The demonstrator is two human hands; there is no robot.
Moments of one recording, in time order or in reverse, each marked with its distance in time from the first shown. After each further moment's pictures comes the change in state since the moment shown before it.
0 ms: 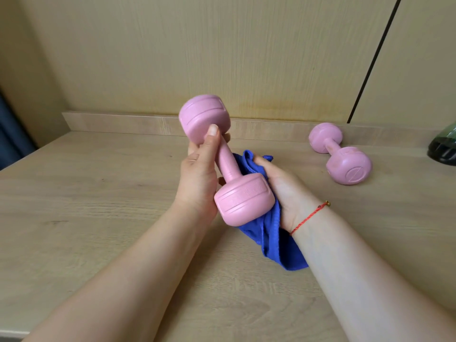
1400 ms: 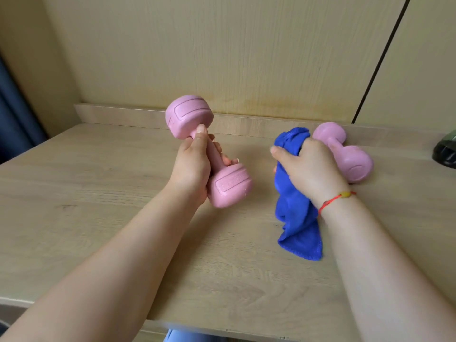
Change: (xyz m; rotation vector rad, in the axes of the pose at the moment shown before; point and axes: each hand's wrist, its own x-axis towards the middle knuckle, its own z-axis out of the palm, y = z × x) left_hand 0.011 0.008 -0.007 -0.128 0.031 -0.037; right_hand -0.026 -0.044 -0.013 -1.060 0.509 -0.384
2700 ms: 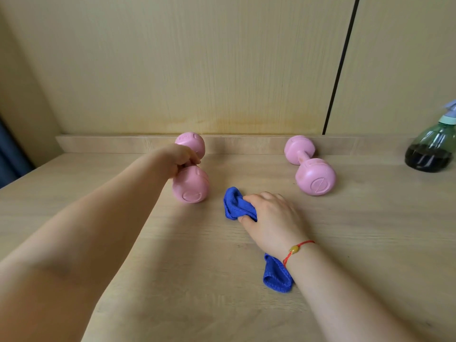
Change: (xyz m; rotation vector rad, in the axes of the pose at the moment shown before) left_hand 0.108 0.004 0.027 0.896 0.067 -0.402; right_hand -0.023 0.067 0.008 -0.499 -0.168 -0.209
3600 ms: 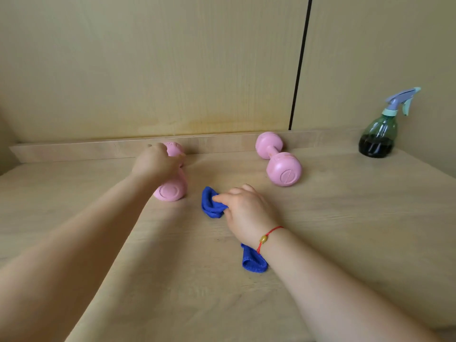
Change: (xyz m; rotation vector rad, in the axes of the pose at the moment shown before) left_hand -0.036 -0.007 0.016 0.608 0.284 0.369; right_hand 0.000 -0.001 0.002 0.036 0.032 -0.110
